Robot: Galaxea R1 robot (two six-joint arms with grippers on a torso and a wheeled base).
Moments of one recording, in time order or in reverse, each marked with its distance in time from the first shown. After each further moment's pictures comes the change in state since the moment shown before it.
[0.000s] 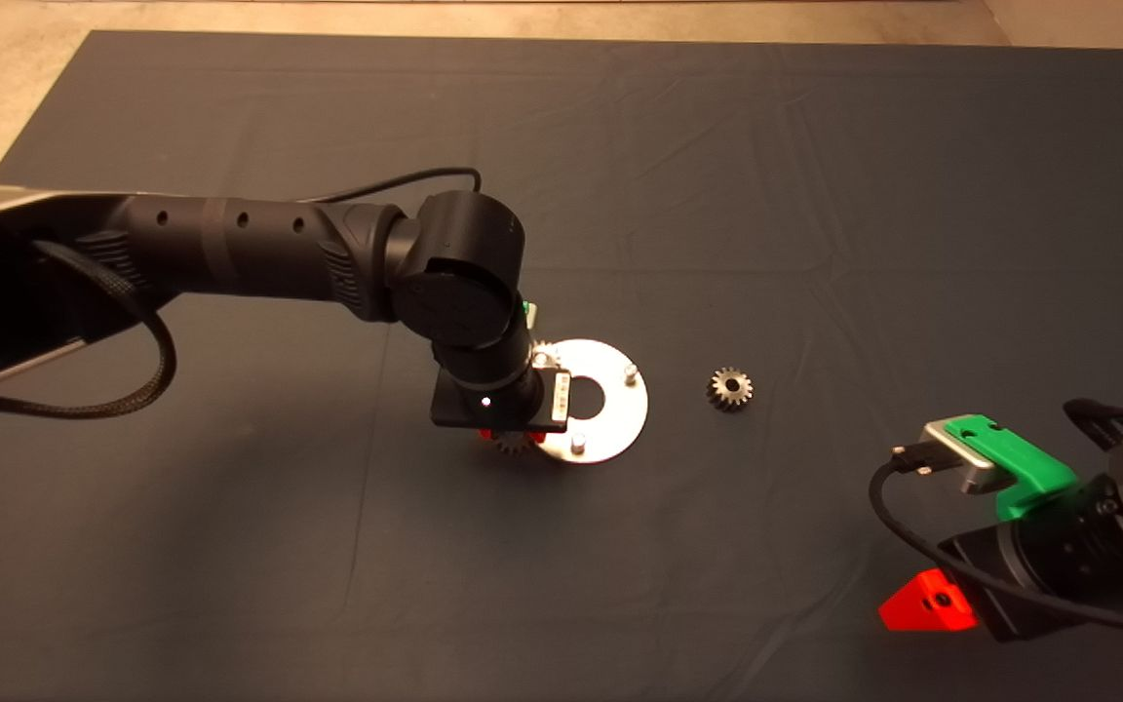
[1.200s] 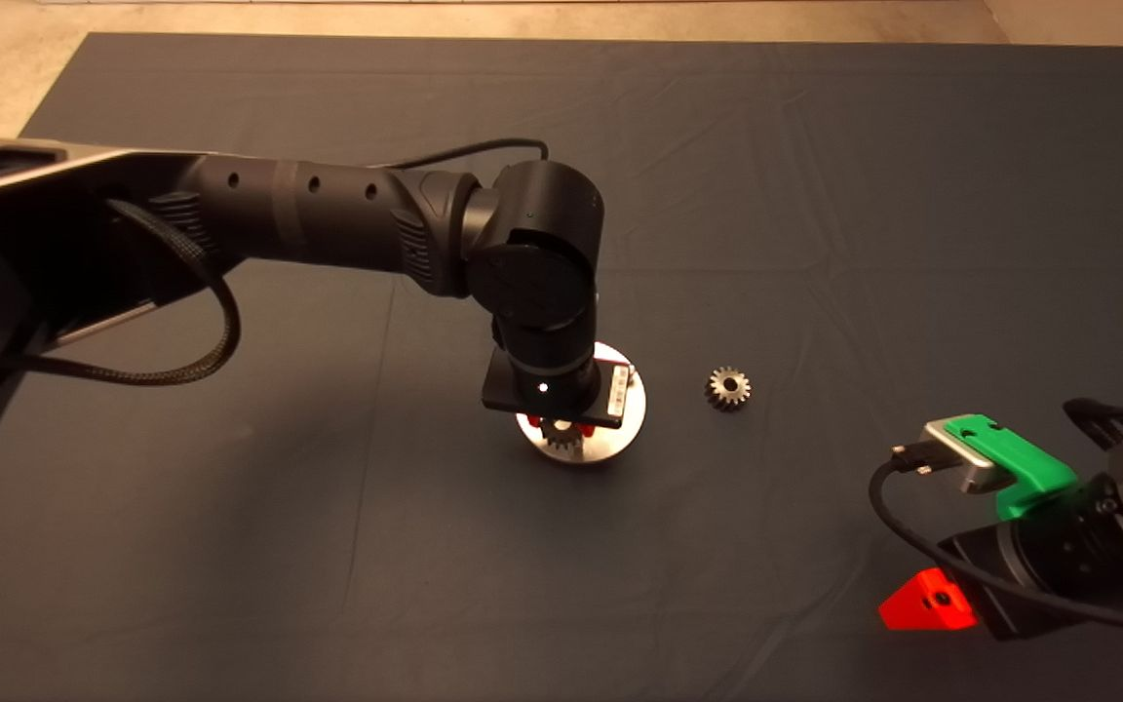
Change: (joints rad) left arm -0.042 0.128 -0.071 -0.061 0.014 0.055; right arm 0.000 0.000 -0.001 0.000 0.001 0.000
